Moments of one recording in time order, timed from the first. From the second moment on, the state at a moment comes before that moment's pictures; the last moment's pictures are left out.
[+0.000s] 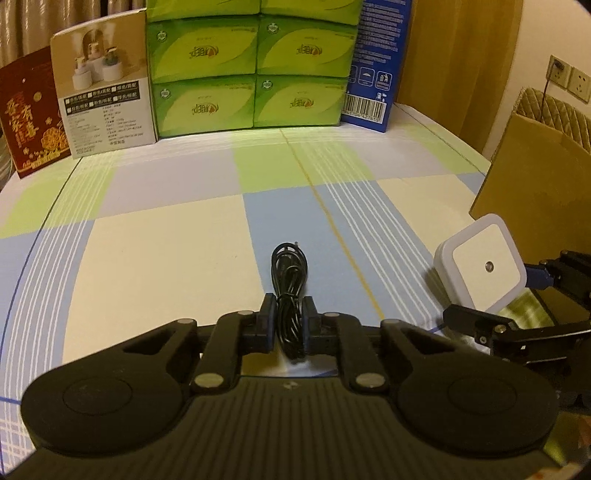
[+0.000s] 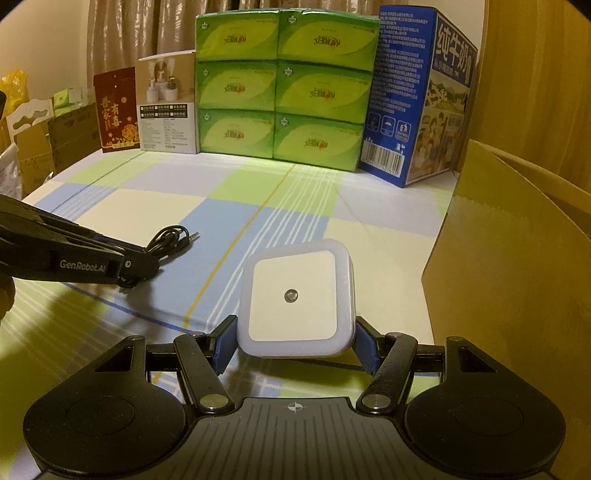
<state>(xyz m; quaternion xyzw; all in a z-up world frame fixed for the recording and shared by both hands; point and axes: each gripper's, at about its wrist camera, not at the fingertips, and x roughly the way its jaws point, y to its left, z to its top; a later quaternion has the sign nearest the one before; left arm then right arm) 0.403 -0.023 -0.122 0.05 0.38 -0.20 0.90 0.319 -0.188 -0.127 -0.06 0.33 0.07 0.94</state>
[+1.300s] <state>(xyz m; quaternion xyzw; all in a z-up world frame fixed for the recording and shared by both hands) 0.285 -0.006 -0.067 -0.01 0.39 -0.18 0.90 0.222 -0.181 -0.073 -0.01 0.34 0.07 0.94</state>
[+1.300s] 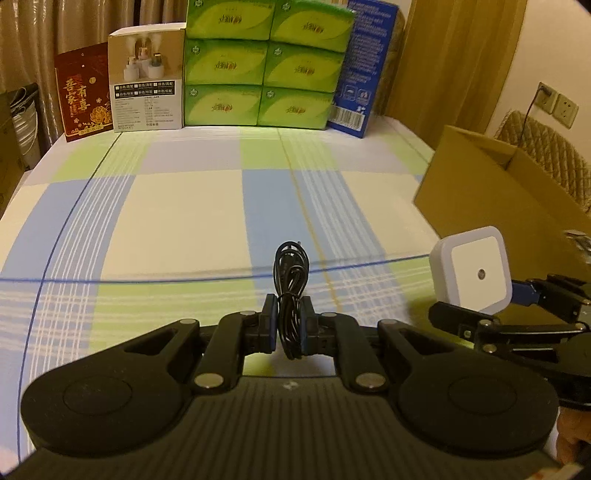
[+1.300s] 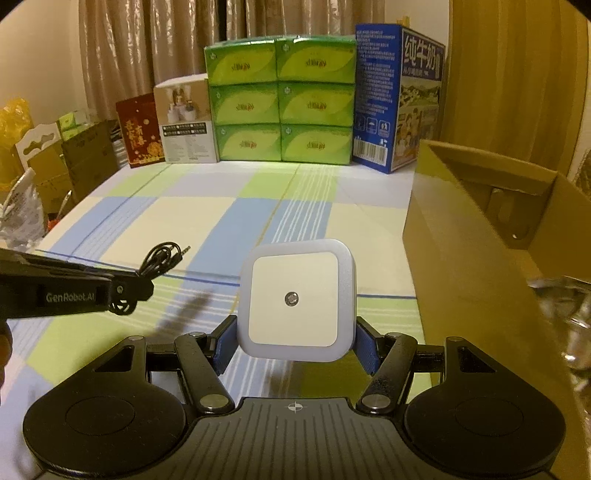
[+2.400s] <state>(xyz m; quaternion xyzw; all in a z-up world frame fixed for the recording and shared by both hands) 0.157 -0.036 0.026 -0.04 0.35 -0.17 0.92 0.098 -0.211 0.020 0.02 0.28 0.07 0.96</state>
